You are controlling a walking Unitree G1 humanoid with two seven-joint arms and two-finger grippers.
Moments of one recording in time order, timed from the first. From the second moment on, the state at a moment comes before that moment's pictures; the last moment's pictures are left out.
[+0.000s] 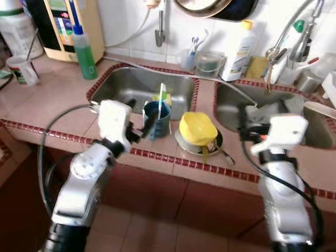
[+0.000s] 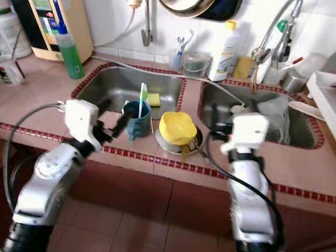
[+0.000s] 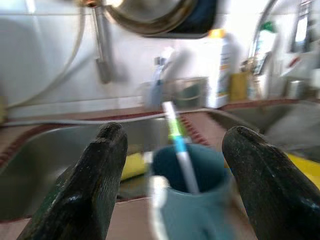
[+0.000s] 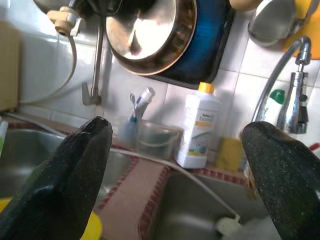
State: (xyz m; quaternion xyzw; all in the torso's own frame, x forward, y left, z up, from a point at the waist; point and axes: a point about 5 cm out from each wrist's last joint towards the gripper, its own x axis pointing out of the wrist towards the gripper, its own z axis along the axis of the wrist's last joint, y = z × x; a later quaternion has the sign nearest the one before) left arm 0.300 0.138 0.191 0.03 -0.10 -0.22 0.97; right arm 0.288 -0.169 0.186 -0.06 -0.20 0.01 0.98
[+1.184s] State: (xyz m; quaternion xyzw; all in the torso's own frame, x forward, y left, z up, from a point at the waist) left arm 0.316 0.125 0.204 0.02 -0.04 -0.24 0.97; right arm 0.281 -0.167 0.173 -0.01 -0.14 0.10 0.99
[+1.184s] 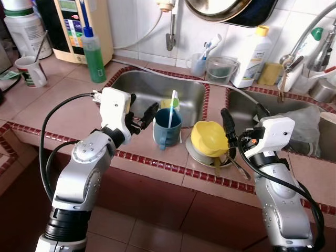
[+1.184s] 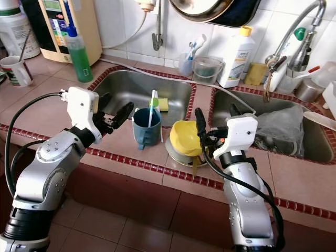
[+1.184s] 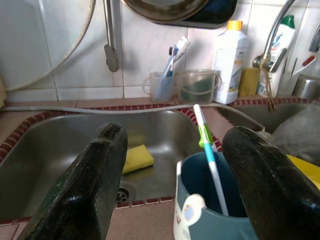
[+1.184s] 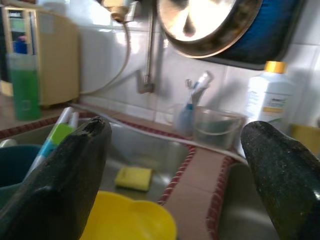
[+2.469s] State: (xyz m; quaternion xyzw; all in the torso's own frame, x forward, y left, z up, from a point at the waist) left arm 0.372 0.057 0.230 -0.03 0.09 -0.29 0.95; right arm 0.231 -0.156 0.187 0.03 -0.11 0.27 0.95
